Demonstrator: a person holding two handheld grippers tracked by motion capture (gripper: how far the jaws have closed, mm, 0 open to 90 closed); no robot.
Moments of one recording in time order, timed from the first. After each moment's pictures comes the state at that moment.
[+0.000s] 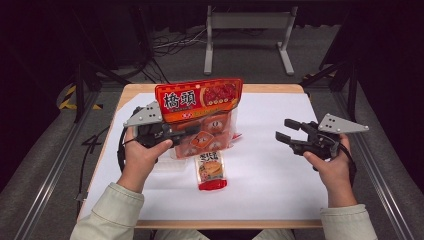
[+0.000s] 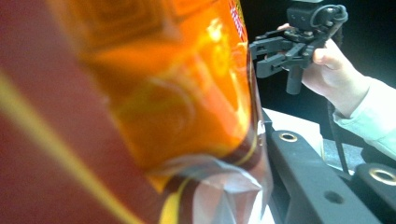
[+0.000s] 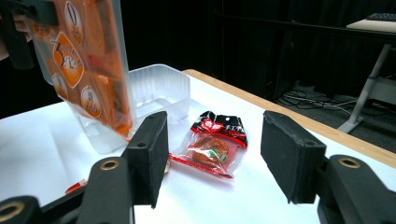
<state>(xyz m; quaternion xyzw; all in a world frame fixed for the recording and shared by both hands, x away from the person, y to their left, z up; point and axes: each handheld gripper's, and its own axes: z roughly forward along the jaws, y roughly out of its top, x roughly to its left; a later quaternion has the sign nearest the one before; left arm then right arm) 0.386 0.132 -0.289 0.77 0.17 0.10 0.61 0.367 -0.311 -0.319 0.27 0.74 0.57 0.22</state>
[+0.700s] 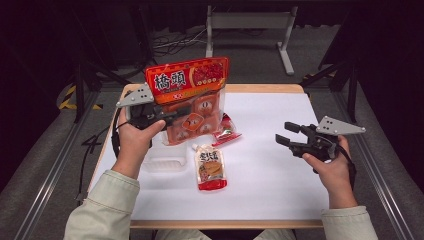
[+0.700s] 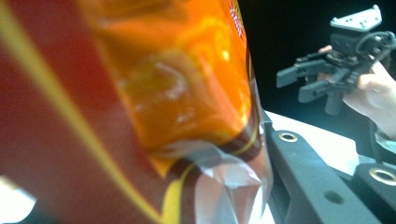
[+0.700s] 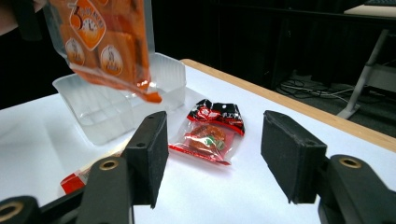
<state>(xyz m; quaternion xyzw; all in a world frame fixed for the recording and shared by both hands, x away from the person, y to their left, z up) 0.418 0.150 -0.278 0.75 0.21 0.12 0.61 0.368 -0.313 -0.329 0.29 0.75 0.56 0.21</state>
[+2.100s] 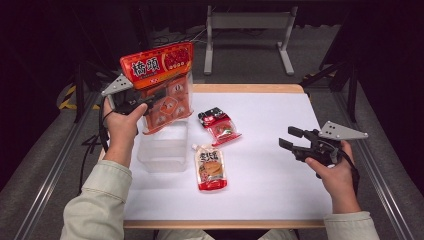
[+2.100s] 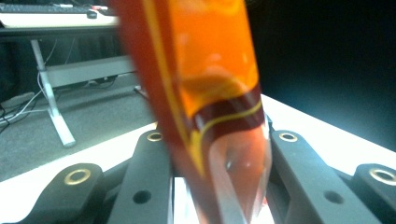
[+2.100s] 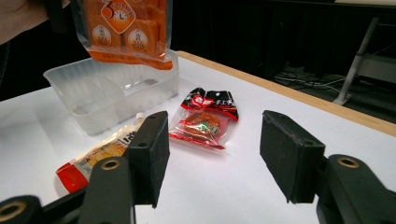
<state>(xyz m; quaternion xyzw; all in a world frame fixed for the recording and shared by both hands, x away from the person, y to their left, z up) 0.471 0.202 -0.305 0.71 0.32 0.19 0.60 0.360 -0.320 -0.338 0.31 0.75 0.55 0.22</state>
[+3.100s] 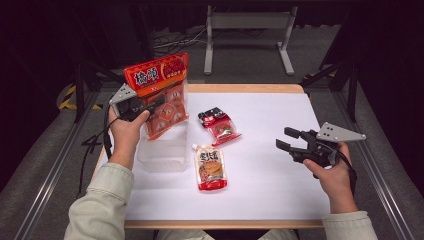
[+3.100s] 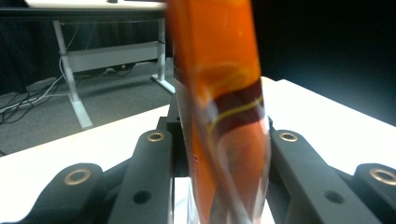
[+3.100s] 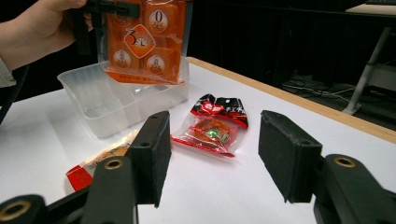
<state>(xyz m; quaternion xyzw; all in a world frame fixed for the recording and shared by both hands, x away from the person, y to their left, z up) 0.479 0.206 -0.340 0.70 0.35 0.21 0.58 0.358 -0.314 -0.339 0.29 0.75 0.56 0.21</state>
